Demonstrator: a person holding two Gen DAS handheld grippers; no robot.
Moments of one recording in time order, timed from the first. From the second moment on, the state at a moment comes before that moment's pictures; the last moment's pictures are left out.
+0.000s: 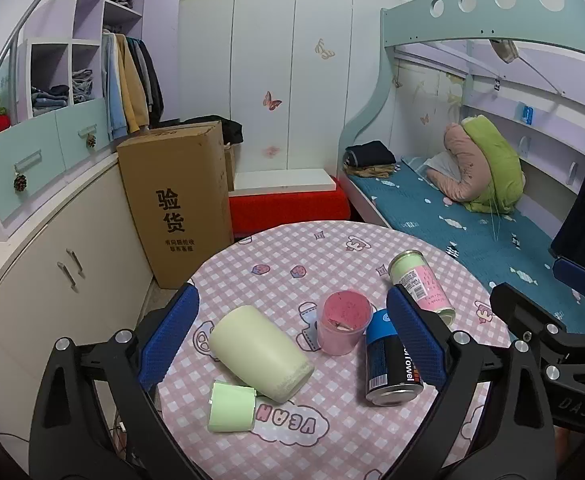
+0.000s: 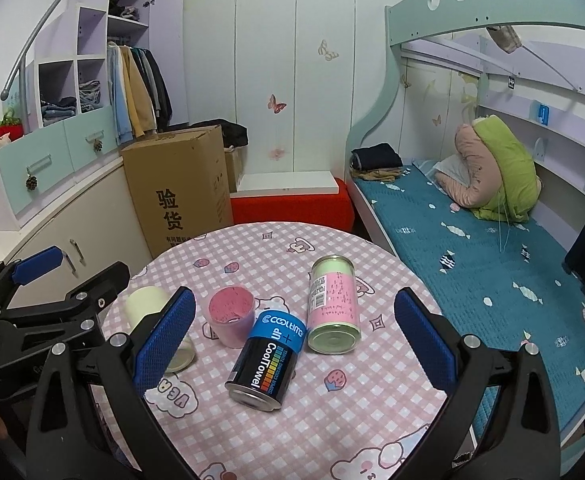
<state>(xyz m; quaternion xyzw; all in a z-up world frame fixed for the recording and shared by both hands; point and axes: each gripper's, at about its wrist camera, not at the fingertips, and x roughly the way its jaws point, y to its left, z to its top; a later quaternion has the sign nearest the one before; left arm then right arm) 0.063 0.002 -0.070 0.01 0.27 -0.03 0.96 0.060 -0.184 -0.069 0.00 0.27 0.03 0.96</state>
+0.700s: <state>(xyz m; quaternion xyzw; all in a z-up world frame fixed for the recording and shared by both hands) 0.059 -0.001 -0.066 0.02 0.25 -0.01 0.97 0.059 -0.187 -0.067 0.00 0.27 0.03 0.96</state>
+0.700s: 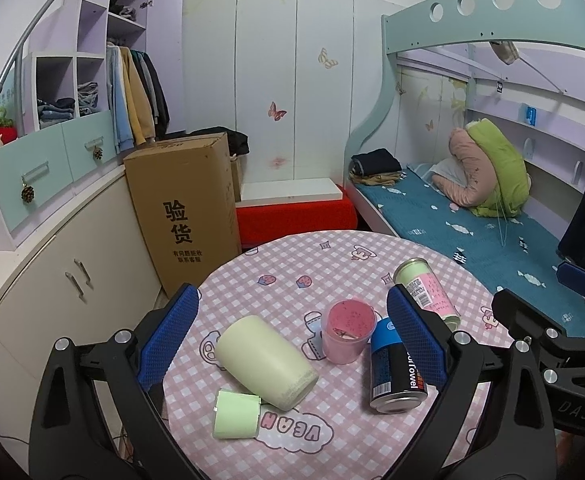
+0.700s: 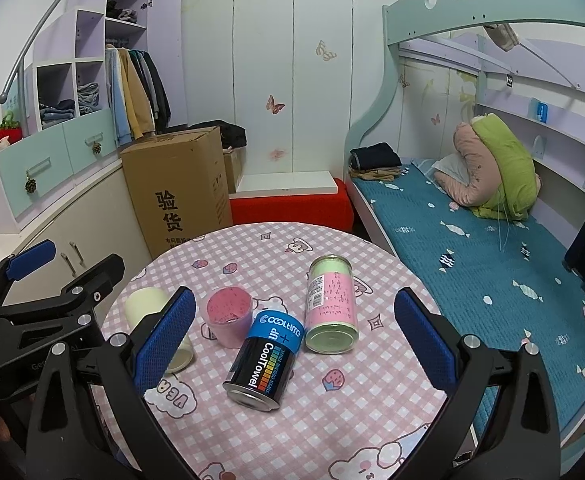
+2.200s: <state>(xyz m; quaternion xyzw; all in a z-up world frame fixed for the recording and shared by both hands) 0.057 0.005 -0.066 0.01 0.26 -0.02 0.97 0.057 -0.186 -0.069 0.01 0.27 0.03 0.96</state>
